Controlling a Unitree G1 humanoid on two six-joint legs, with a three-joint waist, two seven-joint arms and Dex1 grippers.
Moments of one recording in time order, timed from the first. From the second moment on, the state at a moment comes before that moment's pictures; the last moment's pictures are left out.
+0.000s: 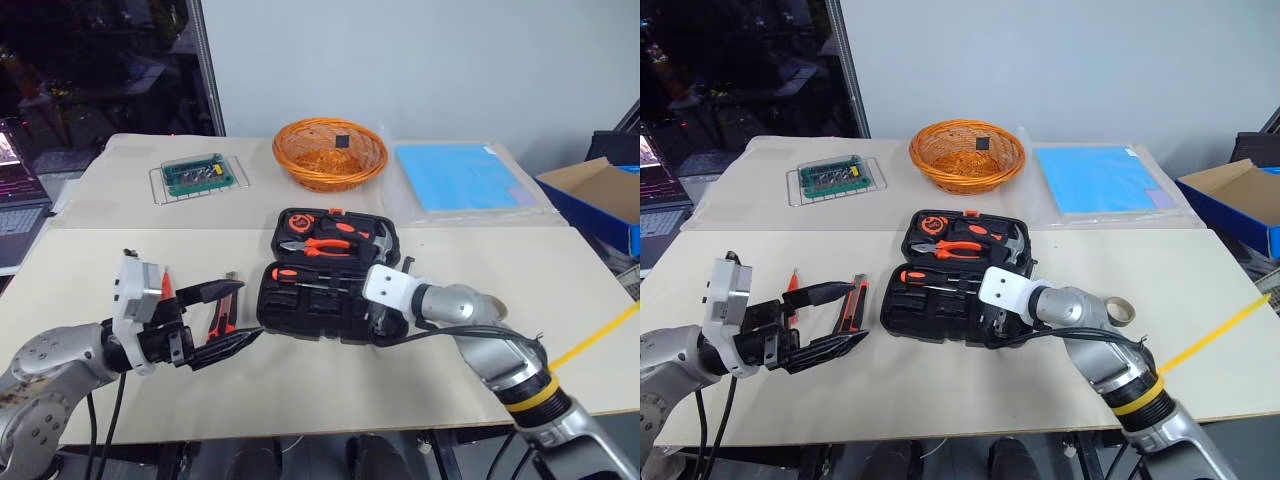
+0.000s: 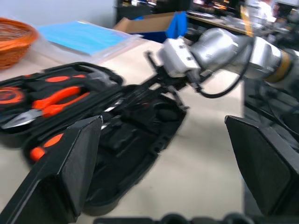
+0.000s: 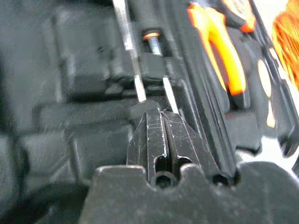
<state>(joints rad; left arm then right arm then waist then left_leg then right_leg) 0.12 0.74 0.41 -0.61 -0.88 0.62 -0.82 -0.36 -0.45 0.26 -0.17 -0.05 0.33 0.71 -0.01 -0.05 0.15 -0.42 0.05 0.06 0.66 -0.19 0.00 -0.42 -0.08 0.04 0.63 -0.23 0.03</state>
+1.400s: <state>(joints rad) -0.18 0.72 0.24 -0.46 -0.58 0.87 -0.52 -0.04 -0.80 -0.26 -0.70 0.73 0.54 1.00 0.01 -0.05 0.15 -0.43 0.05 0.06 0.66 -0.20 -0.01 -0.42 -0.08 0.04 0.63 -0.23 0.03</state>
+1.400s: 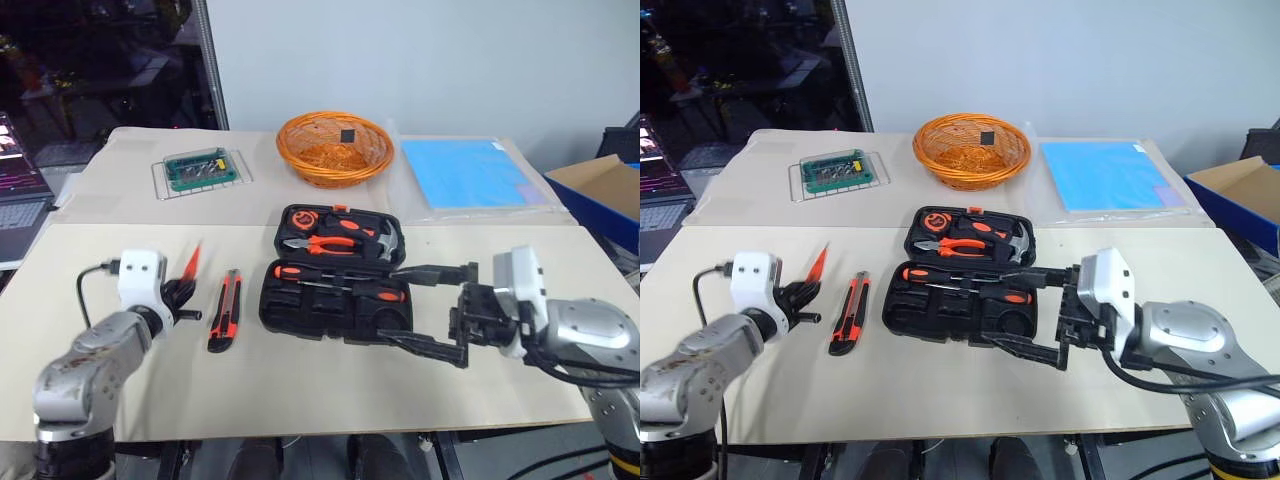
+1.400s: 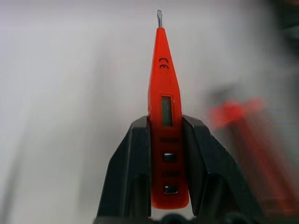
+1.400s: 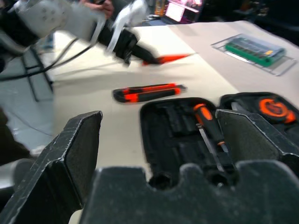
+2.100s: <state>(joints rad) -0.95 0.55 -0.51 0.59 -0.02 -0.02 -1.35 0.47 -0.79 -0.72 -1.00 0.85 0.55 0.87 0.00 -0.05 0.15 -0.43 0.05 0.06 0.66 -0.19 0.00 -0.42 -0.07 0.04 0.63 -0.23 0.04</state>
